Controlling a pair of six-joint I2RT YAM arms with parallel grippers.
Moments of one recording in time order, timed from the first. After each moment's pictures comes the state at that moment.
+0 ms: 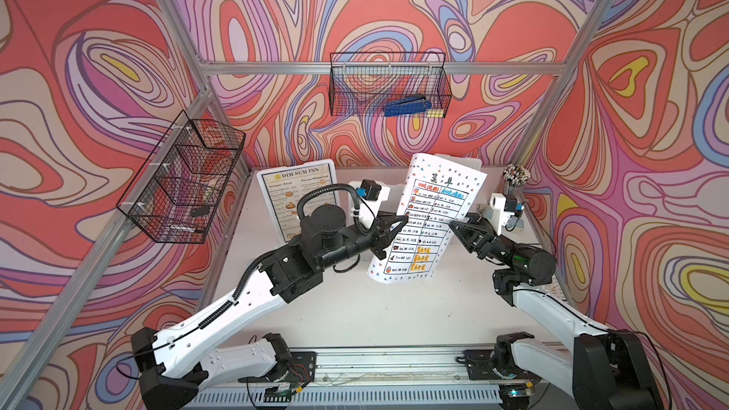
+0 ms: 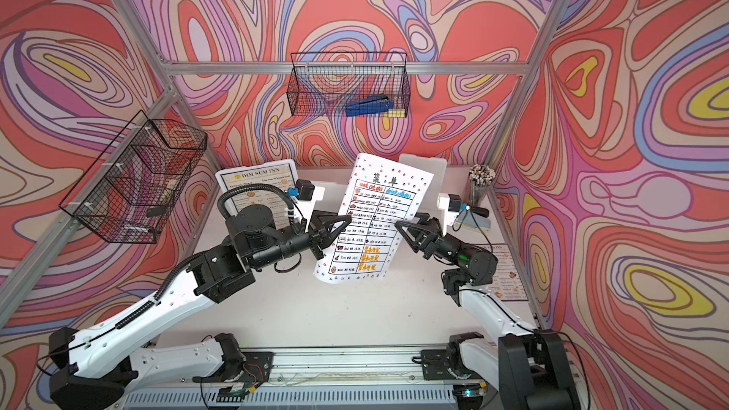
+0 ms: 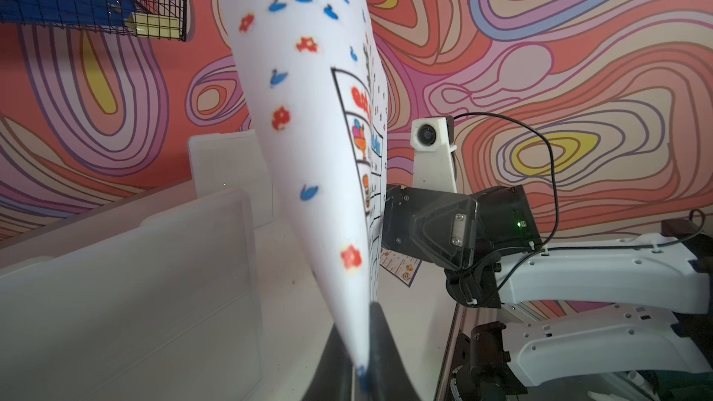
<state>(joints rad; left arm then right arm) -0.91 1.09 1.16 -0.15 0.13 -0.31 0.11 1.11 0.41 1.44 -0.95 1.14</state>
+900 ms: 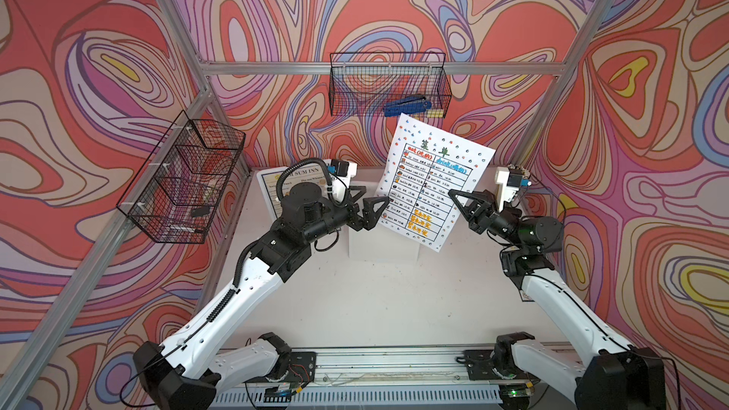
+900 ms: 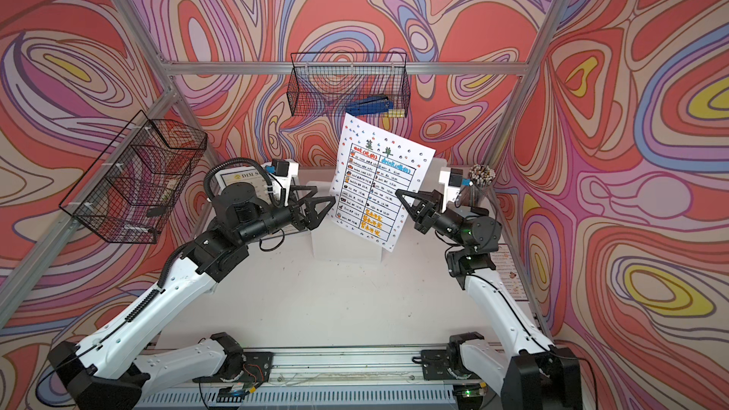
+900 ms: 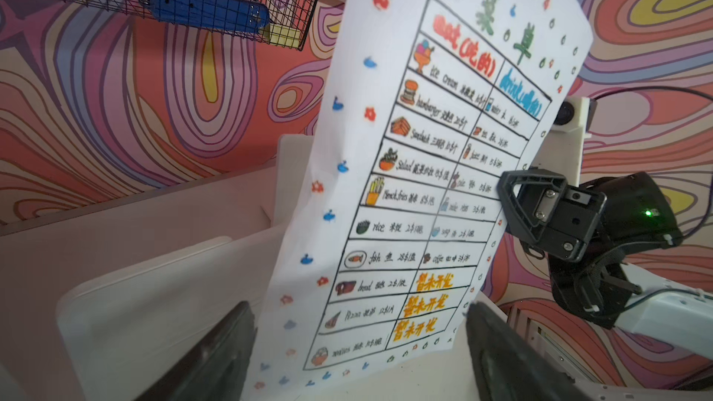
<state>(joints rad) -0.59 1.14 1.17 -0.16 0.33 -0.36 0.11 1.08 0.73 0.89 -0.90 0.81</state>
